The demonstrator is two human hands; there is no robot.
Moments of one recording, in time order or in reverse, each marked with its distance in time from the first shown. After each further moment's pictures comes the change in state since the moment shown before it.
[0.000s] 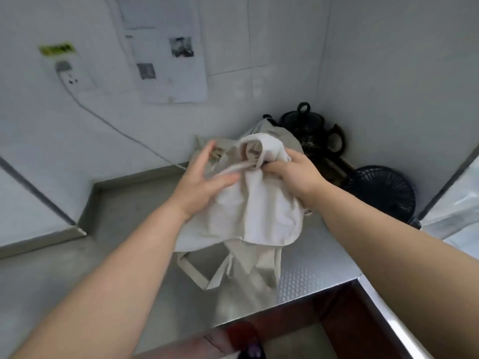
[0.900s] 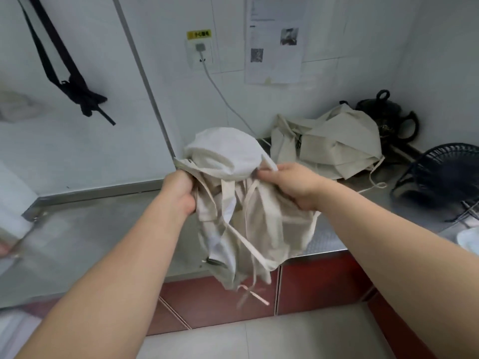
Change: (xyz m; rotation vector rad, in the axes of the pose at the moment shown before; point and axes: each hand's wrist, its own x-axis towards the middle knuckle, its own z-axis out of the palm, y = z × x) left_hand -0.196 -0.064 -0.215 -0.704 0.572 -0.494; right_hand -0.152 -0.037 0.247 0.029 -0.364 0.184
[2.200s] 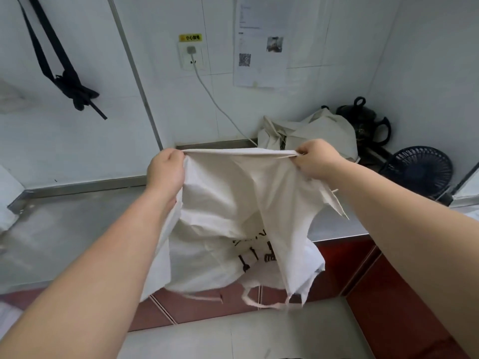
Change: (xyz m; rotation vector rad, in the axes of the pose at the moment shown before) left_hand -0.051 -0.001 0.002 0.547 0.170 0.540; right_hand -0.043 -0.022 -0.065 -0.822 0.449 -0.120
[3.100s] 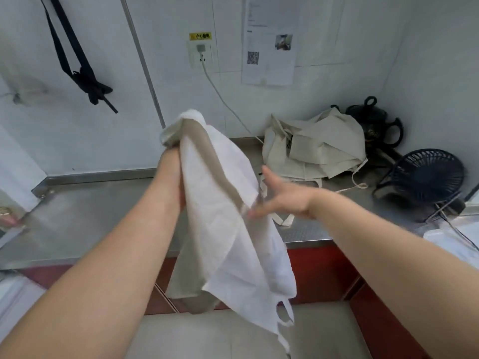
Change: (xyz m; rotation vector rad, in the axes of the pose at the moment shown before) left_hand -0.074 0.061 0.013 -0.690 -0.286 -0.296; right_hand -0.040 0.019 0.037 0.373 -0.718 -0.078
